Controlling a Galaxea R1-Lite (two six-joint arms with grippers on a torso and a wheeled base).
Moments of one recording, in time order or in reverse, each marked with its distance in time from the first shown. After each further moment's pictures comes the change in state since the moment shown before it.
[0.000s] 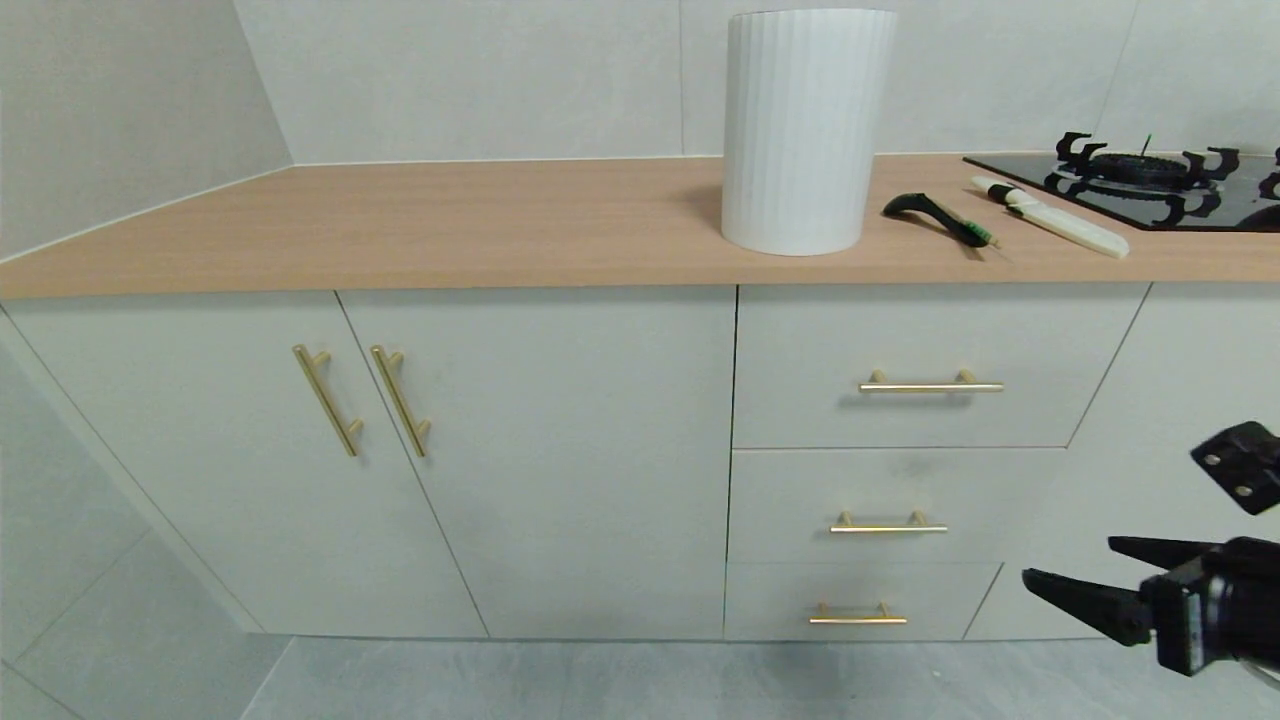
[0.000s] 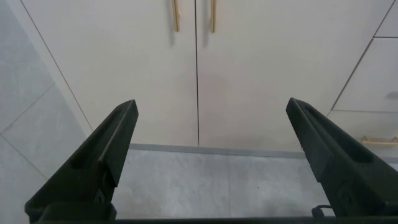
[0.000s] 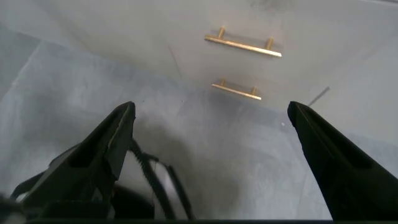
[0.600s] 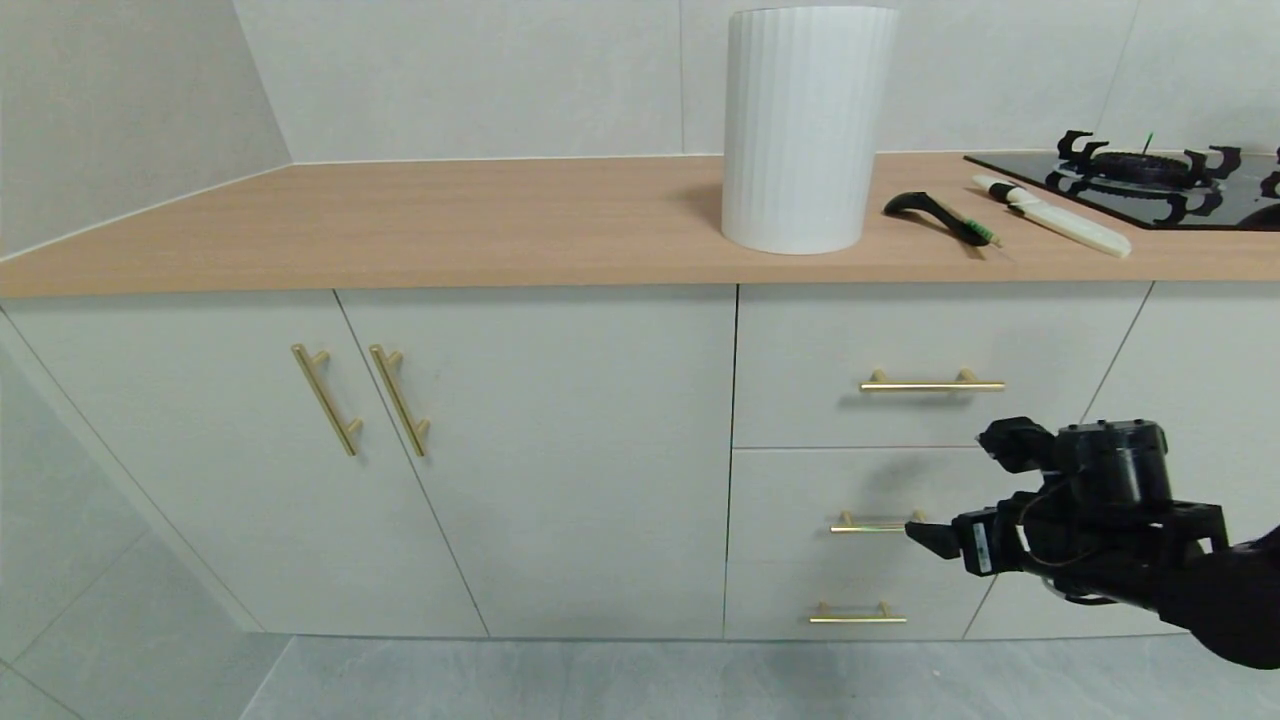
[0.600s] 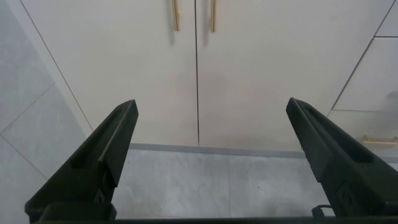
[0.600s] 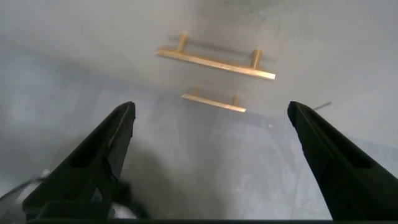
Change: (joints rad) left arm 0.000 0.000 0.000 0.000 0.000 0.000; right arm 0.004 0.666 -0.168 -0.417 -0.138 0.003
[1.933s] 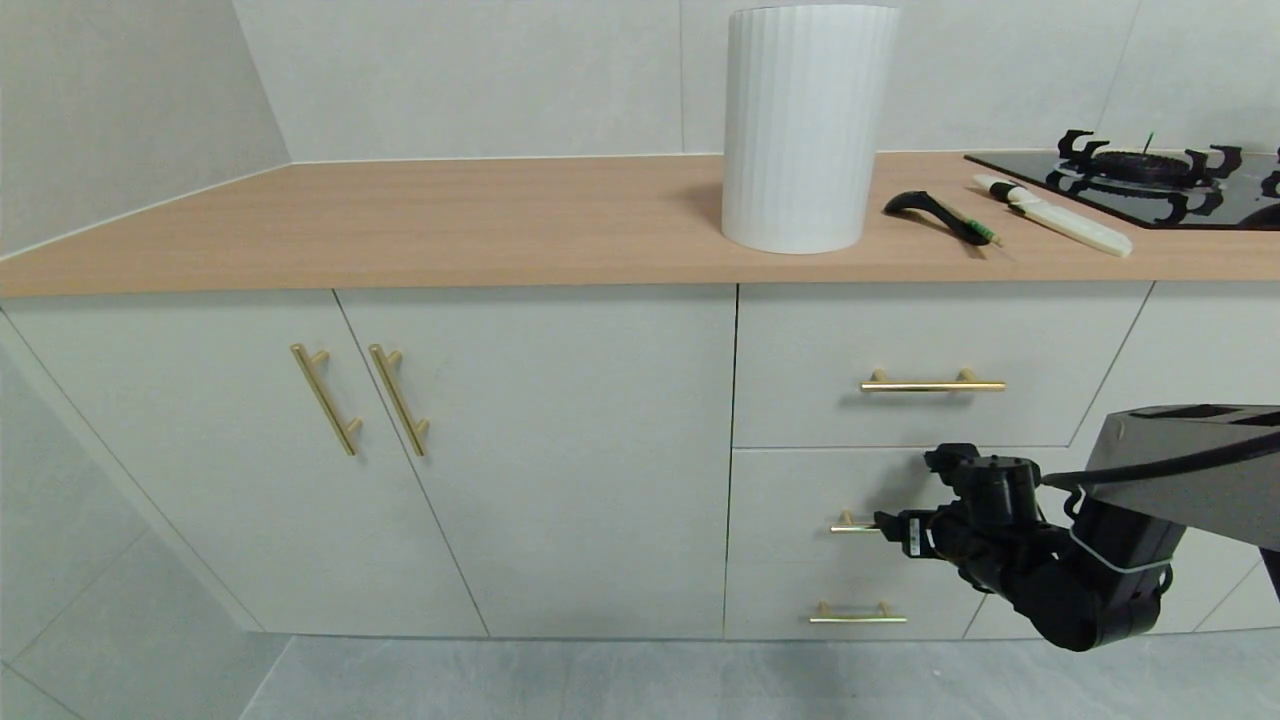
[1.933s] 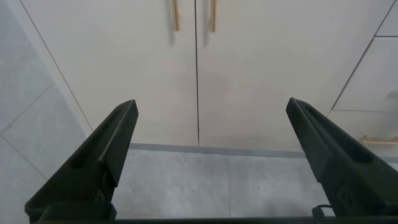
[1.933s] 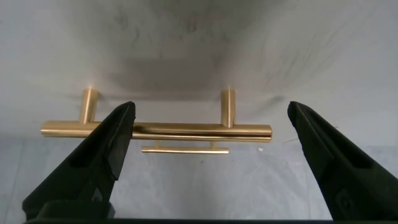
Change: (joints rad) left arm 0.000 0.000 0.000 0.000 0.000 0.000; right arm -0.009 0.463 -0.208 -0.317 -0.193 0.112
